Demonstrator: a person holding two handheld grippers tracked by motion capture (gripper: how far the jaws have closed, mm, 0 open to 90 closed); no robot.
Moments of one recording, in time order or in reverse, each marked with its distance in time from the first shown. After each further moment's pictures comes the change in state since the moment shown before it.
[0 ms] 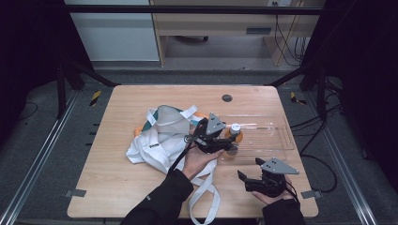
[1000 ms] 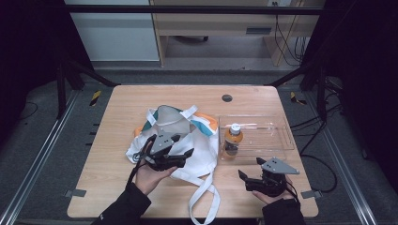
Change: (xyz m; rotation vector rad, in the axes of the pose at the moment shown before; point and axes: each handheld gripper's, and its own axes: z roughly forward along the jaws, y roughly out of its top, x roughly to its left) left arm 0.046 -0.072 -0.104 0.012 0.073 -0.031; right arm -0.001 0.000 0.000 0.003 -0.020 0.006
